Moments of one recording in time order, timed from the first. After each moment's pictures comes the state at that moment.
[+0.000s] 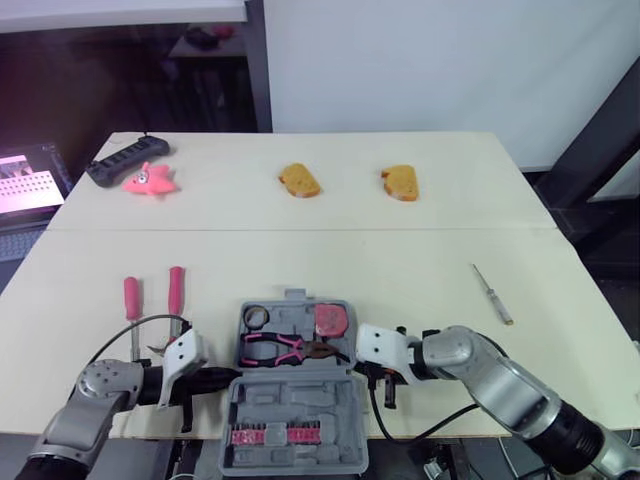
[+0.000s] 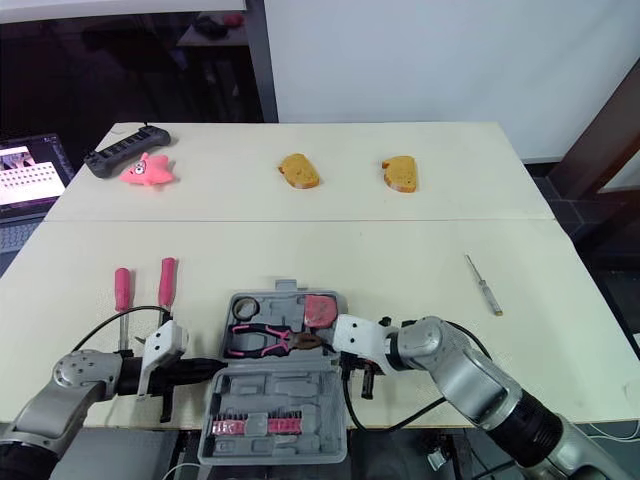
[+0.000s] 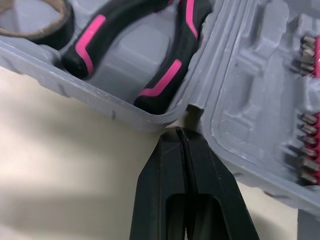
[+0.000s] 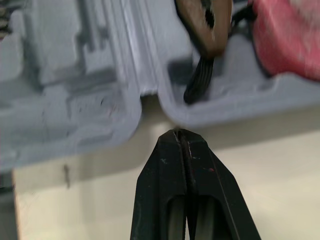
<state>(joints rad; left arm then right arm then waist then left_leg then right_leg) 0.07 0.71 -0.05 0.07 -0.25 0.09 -1.20 -0.30 -0.72 0.59 -0.41 -0.02 0.76 0.87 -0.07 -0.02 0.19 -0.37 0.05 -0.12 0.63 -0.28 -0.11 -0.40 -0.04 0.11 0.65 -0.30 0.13</state>
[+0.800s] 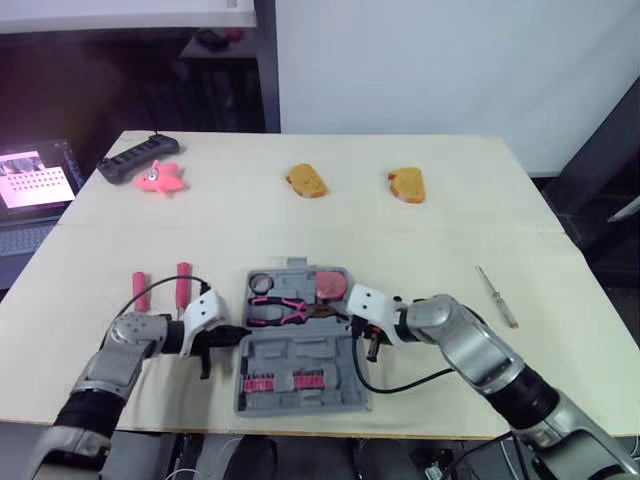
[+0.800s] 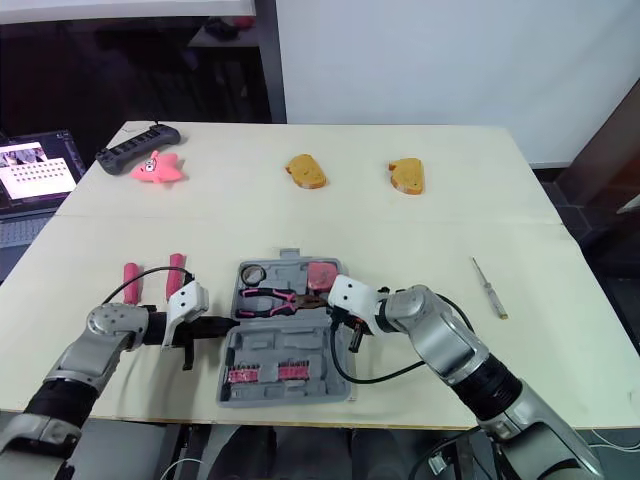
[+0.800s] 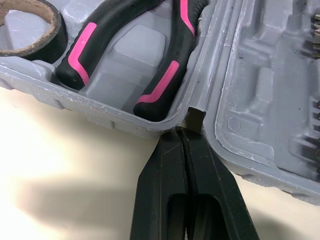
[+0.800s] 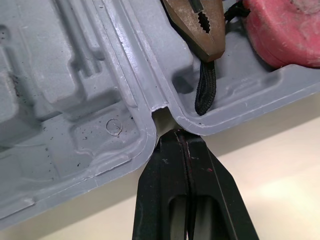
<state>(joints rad) -0.32 0.63 -0.11 0.42 -0.12 -0.01 -1.22 -0.46 -0.56 0.51 -0.16 -0.06 0.80 0.82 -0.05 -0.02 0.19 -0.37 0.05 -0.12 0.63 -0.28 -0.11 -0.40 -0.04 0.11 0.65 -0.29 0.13</state>
